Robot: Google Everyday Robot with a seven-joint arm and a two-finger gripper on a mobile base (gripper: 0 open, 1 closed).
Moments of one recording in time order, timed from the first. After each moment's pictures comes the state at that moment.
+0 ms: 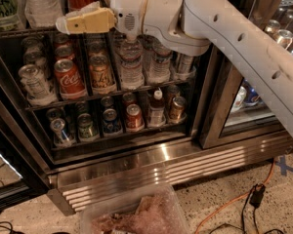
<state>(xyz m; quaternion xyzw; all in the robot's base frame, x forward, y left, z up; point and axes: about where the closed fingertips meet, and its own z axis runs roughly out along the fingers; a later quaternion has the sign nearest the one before) 0.606 0.134 1.077 -0.46 0.47 0.42 0.63</state>
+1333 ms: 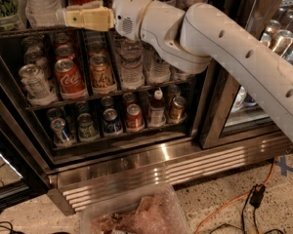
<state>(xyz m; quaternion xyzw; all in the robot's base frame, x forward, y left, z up) 0.629 0.114 1.079 -0.36 0.51 0.37 0.68</state>
